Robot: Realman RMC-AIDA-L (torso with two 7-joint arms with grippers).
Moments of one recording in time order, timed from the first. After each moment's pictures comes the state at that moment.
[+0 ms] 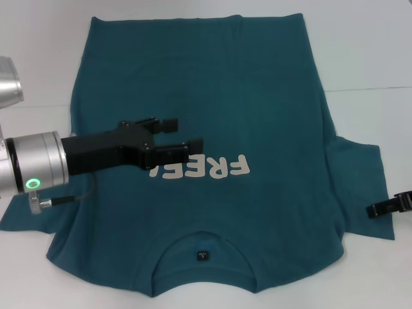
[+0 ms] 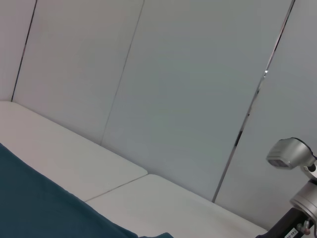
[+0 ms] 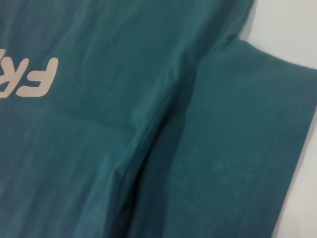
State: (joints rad) left arm -0.71 -2.14 0.62 0.67 1.97 1.50 -1.57; right arm 0.59 2.02 -0.68 -0.95 -2.72 -1.37 2.37
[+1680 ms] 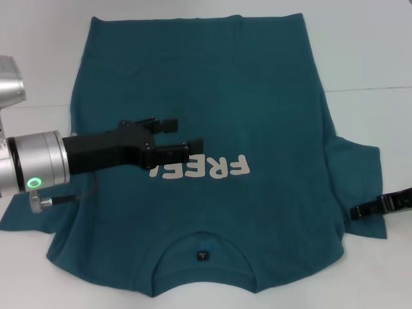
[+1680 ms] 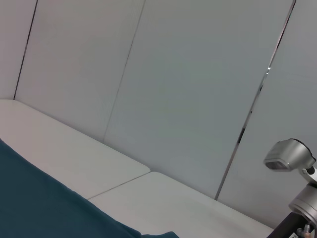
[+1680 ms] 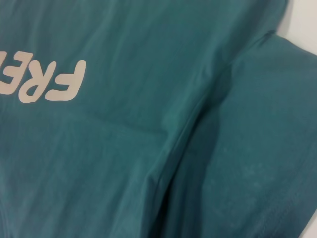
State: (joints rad) left arm -0.71 -2.13 0.62 0.67 1.97 1.48 -1.57; right arm 0.61 2.02 -0.68 -0.86 -2.68 -1.35 2.37
